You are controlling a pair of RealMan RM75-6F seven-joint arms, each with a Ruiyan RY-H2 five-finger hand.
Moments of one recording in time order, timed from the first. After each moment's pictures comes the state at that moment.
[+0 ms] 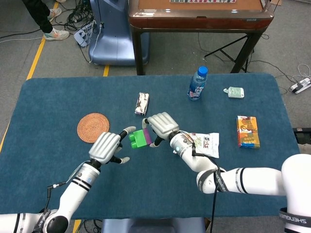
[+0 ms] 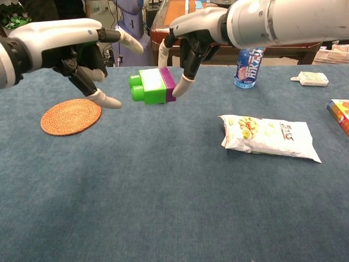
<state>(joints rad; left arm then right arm) -0.72 -1.37 -0.30 -2.05 0.91 1.10 0.61 1.27 -1.33 0.20 -1.74 -0.45 0.79 -0.46</state>
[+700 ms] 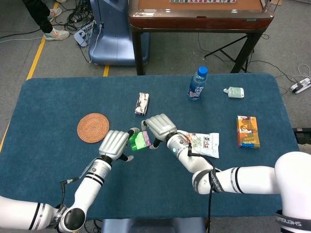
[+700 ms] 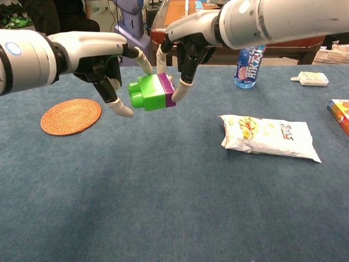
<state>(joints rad) -0.94 -1.44 -0.31 -2.06 0.52 1.25 0.84 1.35 -1.32 0.16 -1.76 -0.35 0.81 -0.52</state>
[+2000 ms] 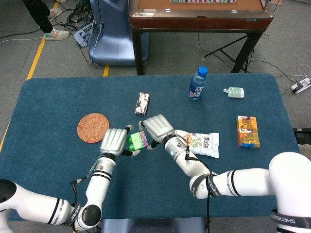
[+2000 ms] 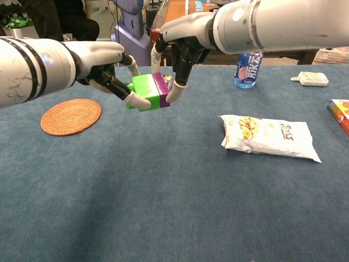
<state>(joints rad) -1.06 -1.56 -0.31 -1.98 0.33 1.47 0.95 1.33 -1.37 0.17 -1.77 -0.39 0.90 -0.54</state>
